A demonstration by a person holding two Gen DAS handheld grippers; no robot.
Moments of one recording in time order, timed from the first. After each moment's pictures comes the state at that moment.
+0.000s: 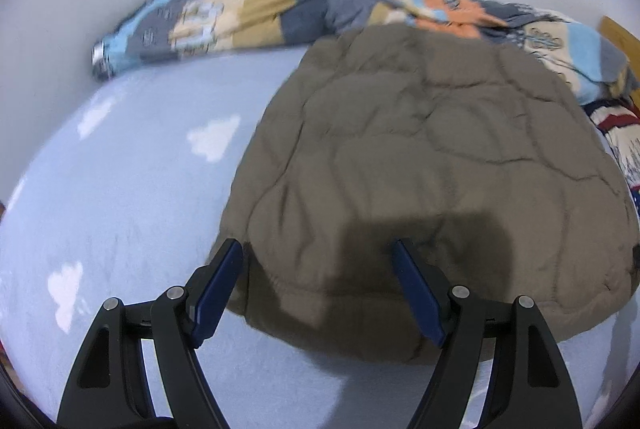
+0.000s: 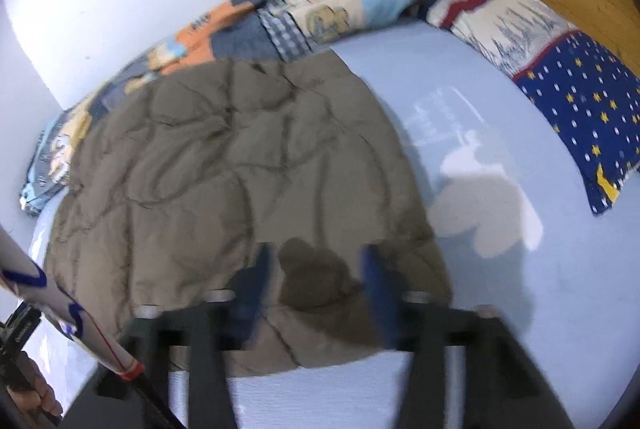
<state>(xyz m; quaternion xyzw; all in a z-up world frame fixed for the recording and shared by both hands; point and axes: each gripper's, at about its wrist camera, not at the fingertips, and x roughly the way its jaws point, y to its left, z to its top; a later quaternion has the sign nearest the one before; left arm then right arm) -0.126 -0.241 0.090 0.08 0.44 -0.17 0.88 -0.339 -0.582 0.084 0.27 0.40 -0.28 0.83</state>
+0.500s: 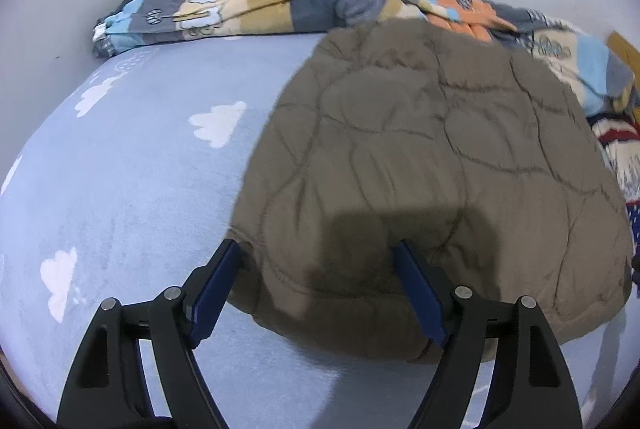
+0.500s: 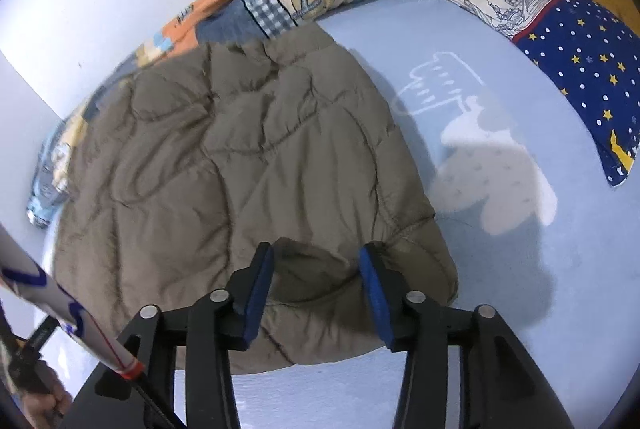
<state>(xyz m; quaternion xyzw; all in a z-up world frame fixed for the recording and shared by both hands) -0.118 -0.230 0.098 0.06 0.45 -0.16 0.88 -0.343 -0.594 0.080 0.31 0.39 -0.27 0.82</state>
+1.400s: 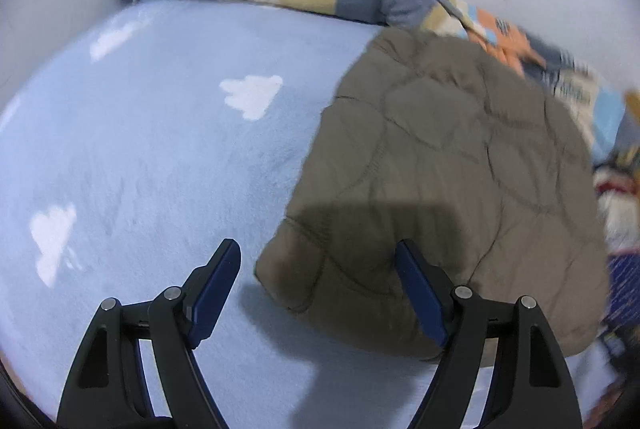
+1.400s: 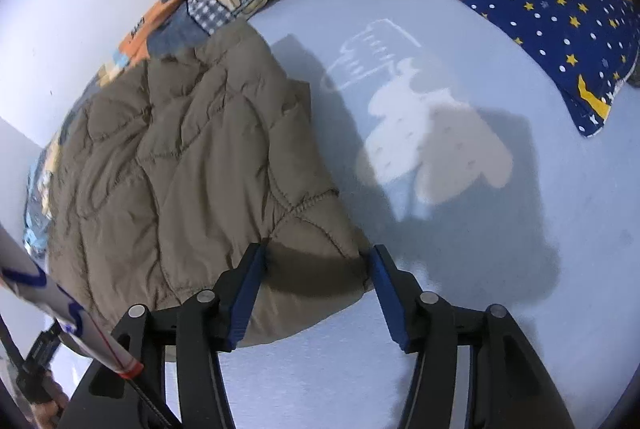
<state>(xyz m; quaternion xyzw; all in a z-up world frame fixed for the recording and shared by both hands) -0.091 -0.184 0.098 -0.05 0.51 -0.14 0.85 -0.382 -0.628 0.066 0.37 0.40 -0.30 0.78</state>
